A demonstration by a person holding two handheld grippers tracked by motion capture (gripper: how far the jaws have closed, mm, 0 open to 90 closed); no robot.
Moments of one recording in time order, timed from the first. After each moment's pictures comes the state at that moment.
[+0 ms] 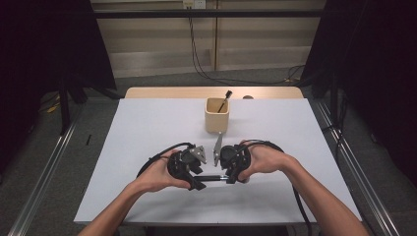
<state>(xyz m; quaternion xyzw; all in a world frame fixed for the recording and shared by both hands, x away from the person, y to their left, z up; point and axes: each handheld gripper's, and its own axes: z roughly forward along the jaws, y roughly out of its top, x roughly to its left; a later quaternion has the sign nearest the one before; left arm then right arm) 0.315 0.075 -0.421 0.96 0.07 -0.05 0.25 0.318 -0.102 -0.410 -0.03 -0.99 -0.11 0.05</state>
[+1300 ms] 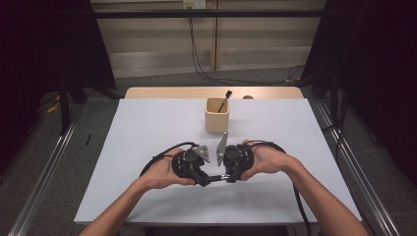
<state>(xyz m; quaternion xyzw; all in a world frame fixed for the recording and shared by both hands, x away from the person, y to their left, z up) 0.318 0.069 -0.424 0.96 0.07 -0.09 0.27 0.318 -0.111 -0.413 -0.02 -0.99 -0.14 0.04</state>
